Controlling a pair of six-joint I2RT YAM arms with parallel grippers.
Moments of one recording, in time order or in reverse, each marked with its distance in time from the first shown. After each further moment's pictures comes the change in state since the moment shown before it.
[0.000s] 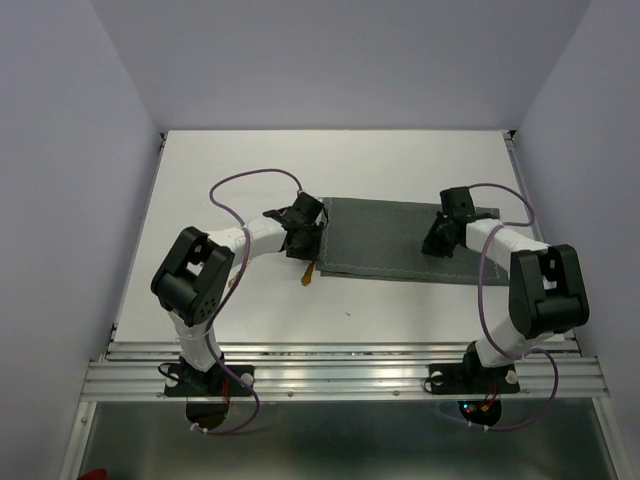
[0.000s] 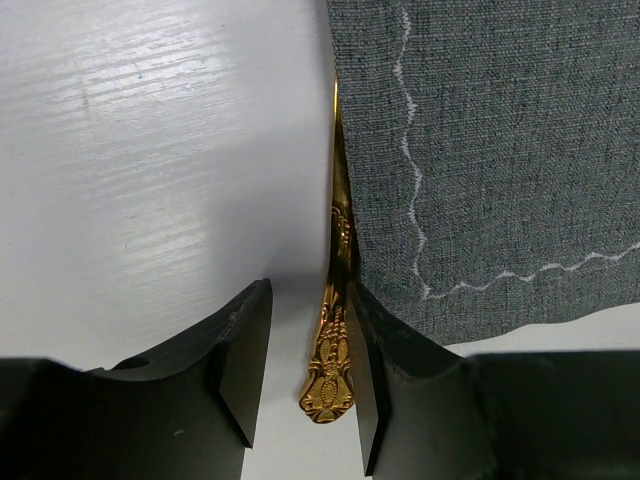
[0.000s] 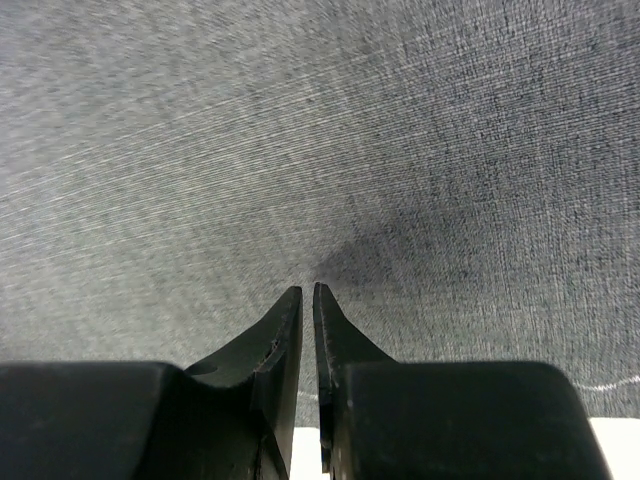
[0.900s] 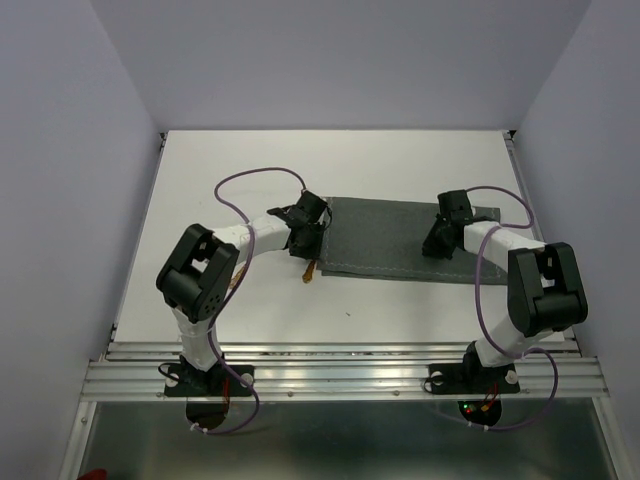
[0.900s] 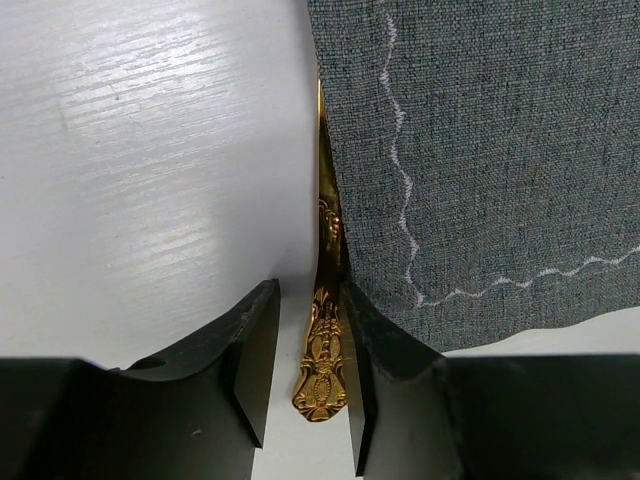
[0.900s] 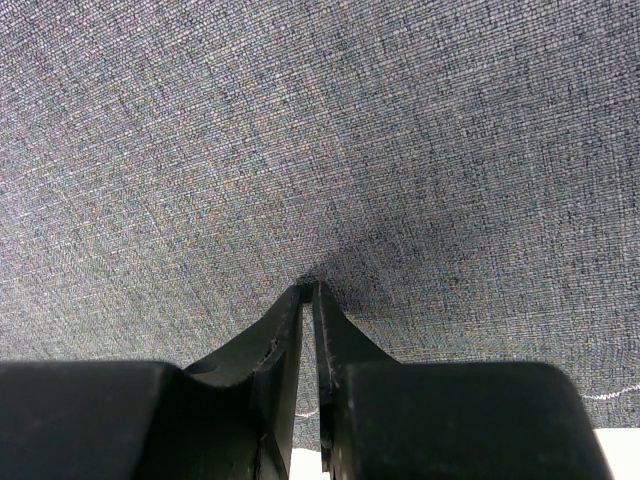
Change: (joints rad) left arm -0.013 0.038 0.038 -0.016 0.002 0.016; right arm 0.004 0.029 -0.034 0.050 0.058 0.003
